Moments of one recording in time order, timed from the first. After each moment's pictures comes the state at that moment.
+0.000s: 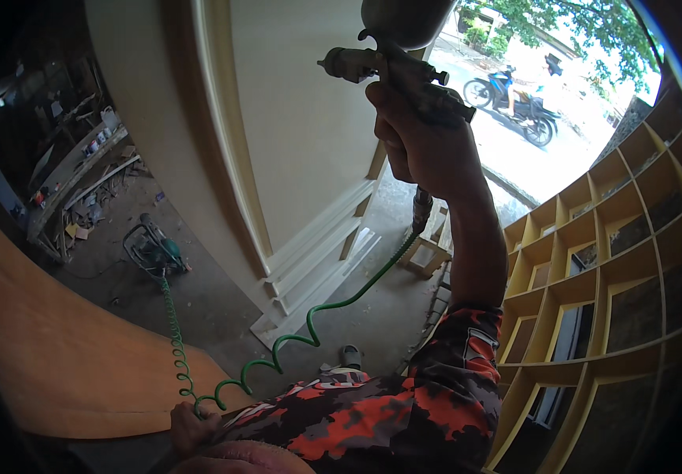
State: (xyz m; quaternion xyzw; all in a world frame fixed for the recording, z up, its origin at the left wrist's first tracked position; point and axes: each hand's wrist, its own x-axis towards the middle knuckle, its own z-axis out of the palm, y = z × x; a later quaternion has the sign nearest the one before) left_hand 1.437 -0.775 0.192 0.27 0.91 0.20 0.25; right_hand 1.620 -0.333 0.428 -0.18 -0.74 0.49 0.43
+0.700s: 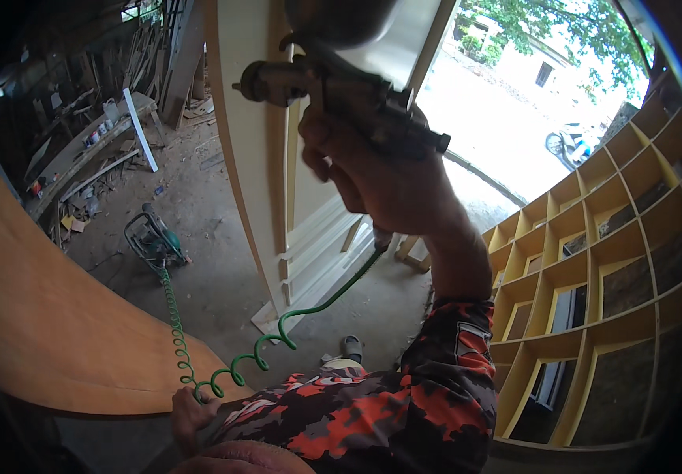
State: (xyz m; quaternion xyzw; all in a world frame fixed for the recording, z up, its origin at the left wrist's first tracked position) left_hand 1.381 -0.888 0.089 0.28 0.91 0.19 0.25; right_hand 1.574 -0.502 0.422 -0.06 -0.77 0.49 0.39
